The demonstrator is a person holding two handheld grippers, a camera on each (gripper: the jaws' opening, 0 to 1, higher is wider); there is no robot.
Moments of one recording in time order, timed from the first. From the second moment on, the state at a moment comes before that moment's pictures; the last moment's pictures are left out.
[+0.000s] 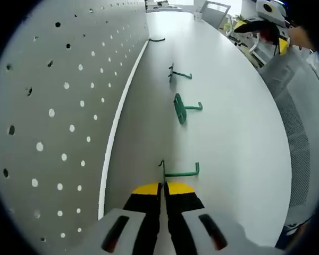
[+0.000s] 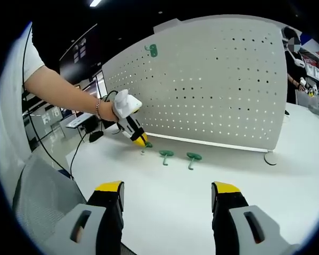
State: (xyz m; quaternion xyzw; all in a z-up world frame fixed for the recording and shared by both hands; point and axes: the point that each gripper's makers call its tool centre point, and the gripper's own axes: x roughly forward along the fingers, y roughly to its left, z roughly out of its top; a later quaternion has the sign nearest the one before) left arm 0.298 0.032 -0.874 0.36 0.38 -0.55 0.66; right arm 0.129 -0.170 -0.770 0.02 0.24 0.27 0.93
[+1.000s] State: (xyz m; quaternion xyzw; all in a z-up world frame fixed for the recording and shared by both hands) left arm 0.306 0.023 -0.823 0.22 0.31 -0.52 0.76; right arm 0.131 -0.173 -0.766 0.02 0.23 0.27 0.93
